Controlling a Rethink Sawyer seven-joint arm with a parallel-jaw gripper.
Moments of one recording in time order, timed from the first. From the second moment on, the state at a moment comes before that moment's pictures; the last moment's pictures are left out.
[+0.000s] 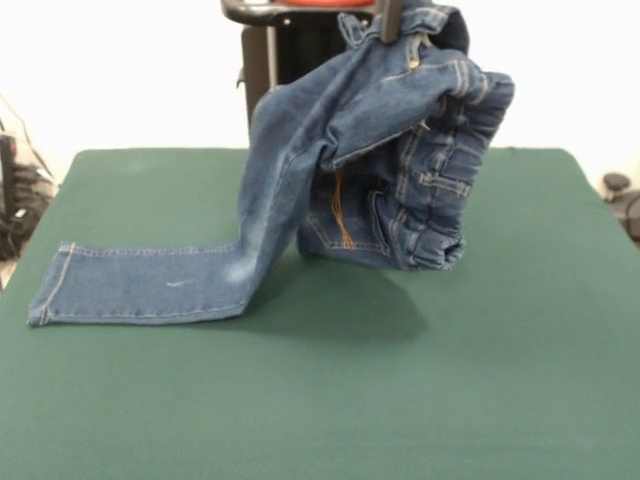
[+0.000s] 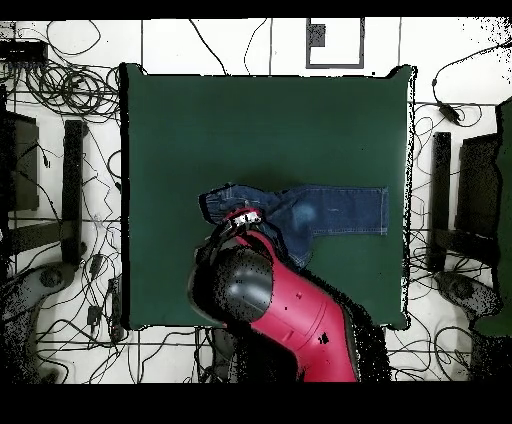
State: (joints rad) arm 0.19 -0.90 -0.47 1.87 0.45 0.54 2.42
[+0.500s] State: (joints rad) arm 0.20 -0.90 -0.48 1.87 0.46 0.54 2.43
